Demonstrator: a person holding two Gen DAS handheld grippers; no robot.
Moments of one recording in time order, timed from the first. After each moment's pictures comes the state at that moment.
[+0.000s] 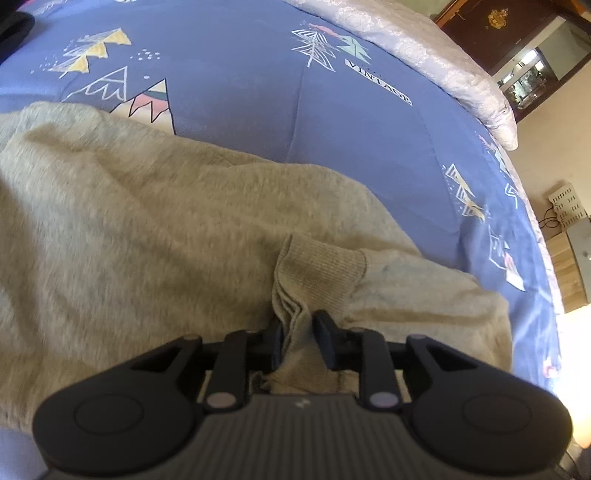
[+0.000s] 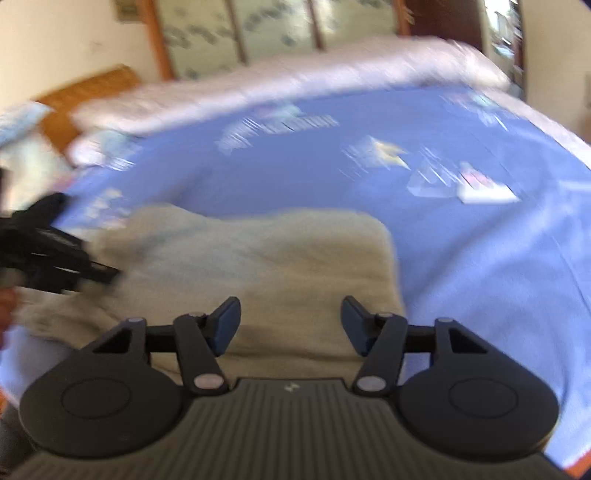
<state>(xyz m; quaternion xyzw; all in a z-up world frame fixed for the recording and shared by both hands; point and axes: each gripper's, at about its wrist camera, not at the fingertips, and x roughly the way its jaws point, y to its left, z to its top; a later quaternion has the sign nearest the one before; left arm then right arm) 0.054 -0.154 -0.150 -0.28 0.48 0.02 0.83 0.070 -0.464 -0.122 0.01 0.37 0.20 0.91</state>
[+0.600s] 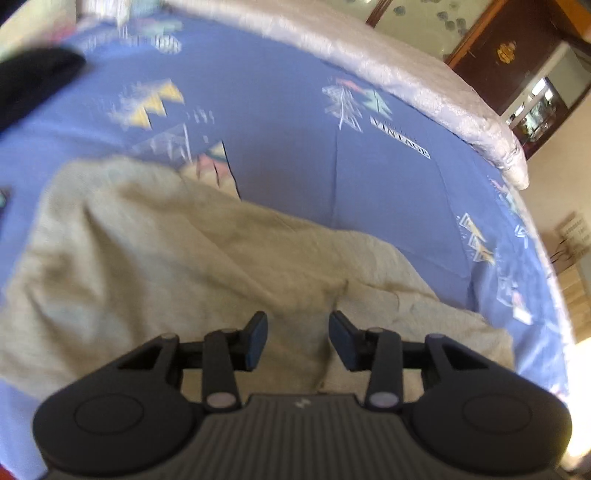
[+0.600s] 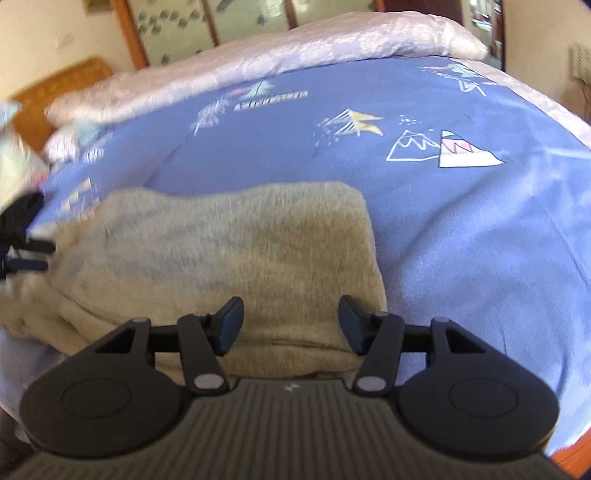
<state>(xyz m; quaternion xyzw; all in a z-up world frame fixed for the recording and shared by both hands) 0.011 -0.119 -0.105 -0.25 0.42 0.08 0.87 0.080 -0.466 -0.129 0.04 0.39 0.18 0.90</state>
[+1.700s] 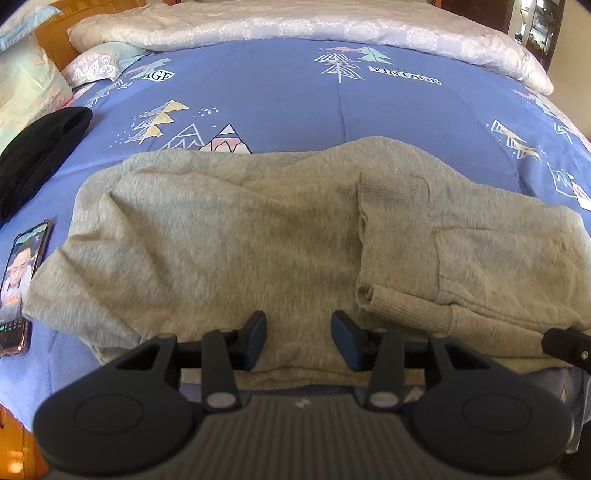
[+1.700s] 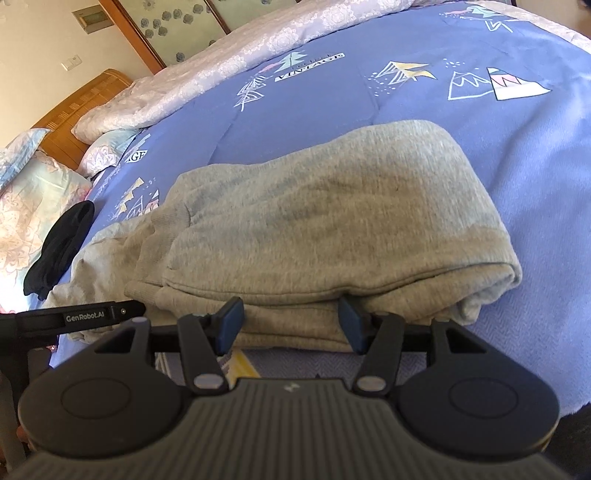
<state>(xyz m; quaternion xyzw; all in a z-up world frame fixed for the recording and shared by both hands) -0.014 -0.187 -0.137 -0.08 0.47 0.14 0.87 0.058 -0.427 -0.136 0.12 0.44 0.23 0.86</state>
